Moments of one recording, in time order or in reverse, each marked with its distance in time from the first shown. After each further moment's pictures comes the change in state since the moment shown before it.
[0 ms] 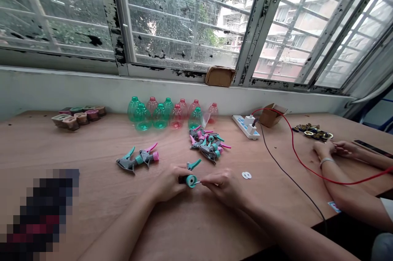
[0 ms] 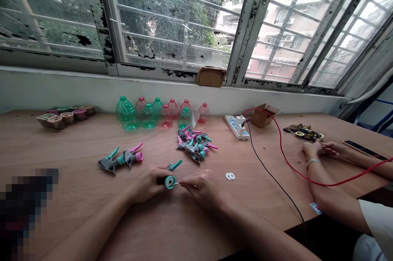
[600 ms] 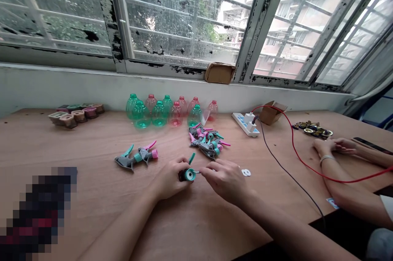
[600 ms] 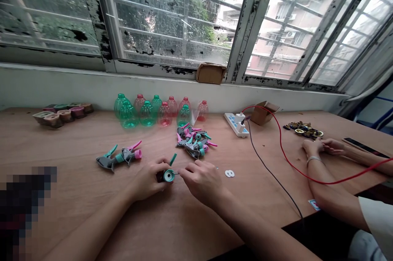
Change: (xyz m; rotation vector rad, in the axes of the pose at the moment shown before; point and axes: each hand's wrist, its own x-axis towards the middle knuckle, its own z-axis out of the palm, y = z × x) left_hand 0.003 0.004 0.003 0.077 0.133 -0.076; right_hand 0.011 -0.019 -0.021 -0.609 -0.025 -0.073
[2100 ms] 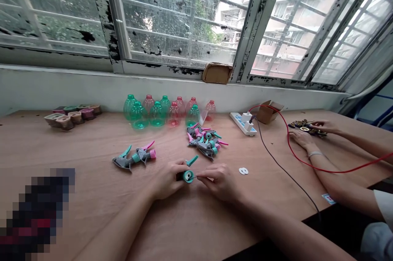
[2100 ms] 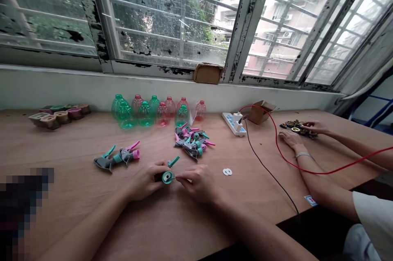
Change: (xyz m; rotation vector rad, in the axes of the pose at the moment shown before) left_hand 0.001 -0.001 -0.005 -0.073 -0.122 0.028; right_hand -0.008 0.005 0.033 0.536 0.045 0.110
